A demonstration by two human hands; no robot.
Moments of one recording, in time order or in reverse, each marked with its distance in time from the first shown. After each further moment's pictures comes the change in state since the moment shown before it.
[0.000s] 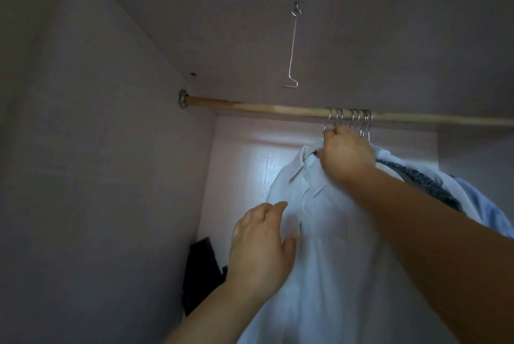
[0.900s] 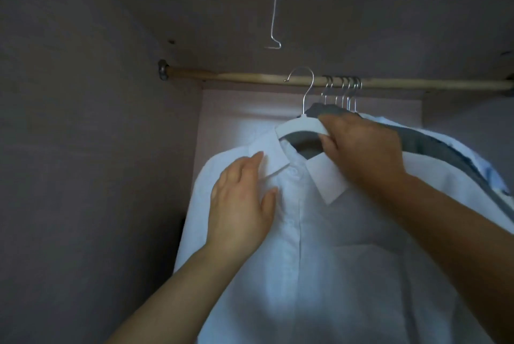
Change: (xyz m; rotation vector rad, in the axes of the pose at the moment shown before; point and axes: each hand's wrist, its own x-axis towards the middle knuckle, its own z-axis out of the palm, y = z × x) left_hand 0.002 -0.002 -0.010 -0.076 0.168 0.024; right_hand -0.075 0.018 -0.025 0.110 0.239 -0.161
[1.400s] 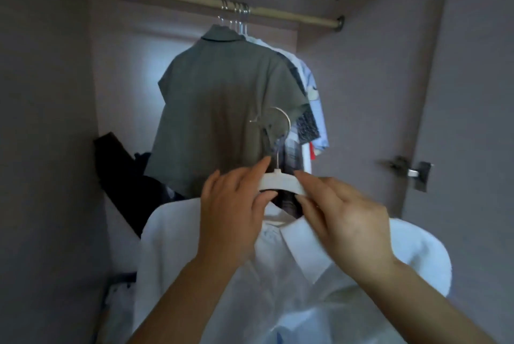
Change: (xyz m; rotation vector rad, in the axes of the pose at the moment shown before) left_hand -0.198 0.104 -0.070 -0.296 -0.190 0.218; right_hand -0.276 -0.074 -0.216 -0.098 -0.008 0.108
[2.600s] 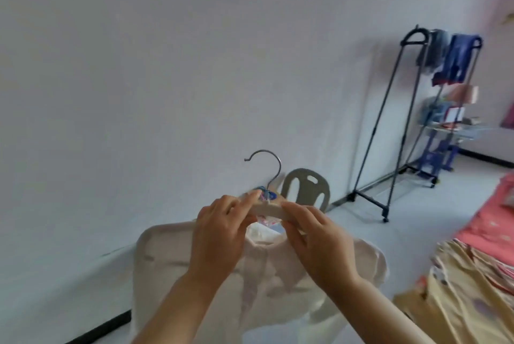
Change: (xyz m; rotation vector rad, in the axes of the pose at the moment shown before) left_hand -0.364 0.697 -0.269 -1.588 -0.453 0.797; right_hand -0.298 -0.193 -0.810 -1.363 -0.215 0.977
